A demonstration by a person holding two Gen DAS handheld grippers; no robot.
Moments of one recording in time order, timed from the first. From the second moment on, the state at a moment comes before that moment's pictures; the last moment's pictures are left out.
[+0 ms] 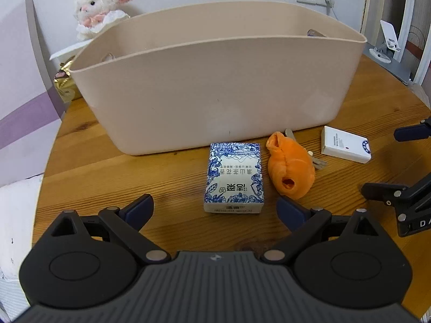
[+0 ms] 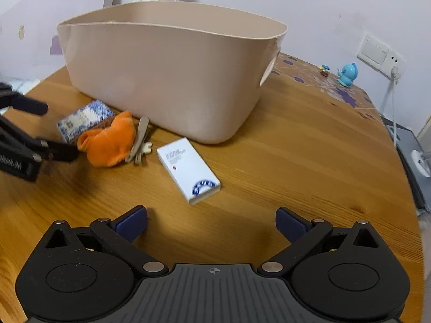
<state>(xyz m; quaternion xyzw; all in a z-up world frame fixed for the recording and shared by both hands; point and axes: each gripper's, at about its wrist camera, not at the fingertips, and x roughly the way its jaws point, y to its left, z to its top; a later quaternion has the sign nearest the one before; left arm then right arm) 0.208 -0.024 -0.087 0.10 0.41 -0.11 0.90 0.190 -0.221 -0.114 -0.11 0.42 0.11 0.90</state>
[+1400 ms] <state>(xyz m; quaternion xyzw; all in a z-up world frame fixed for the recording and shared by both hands) 0.139 -0.013 -0.014 0.10 0.31 -0.14 0.93 0.112 -0.221 -0.015 -0.07 0.27 0.14 0.95</state>
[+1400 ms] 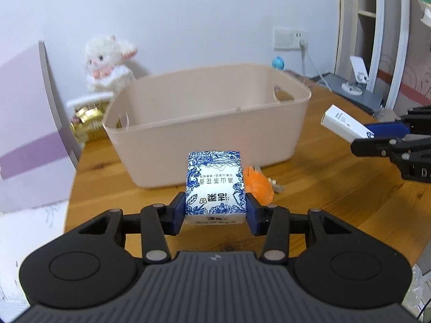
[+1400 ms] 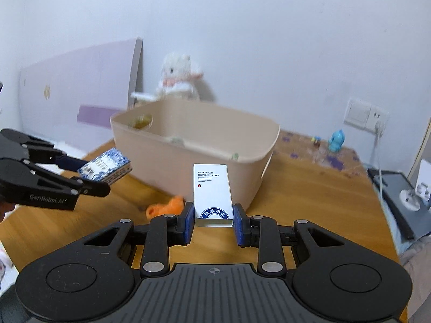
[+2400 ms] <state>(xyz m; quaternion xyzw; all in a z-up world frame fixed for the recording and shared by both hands) 0.284 -0.039 0.003 0.09 0.32 -0.05 0.94 0.250 -0.203 0.006 -0.07 0.25 0.09 0.96</state>
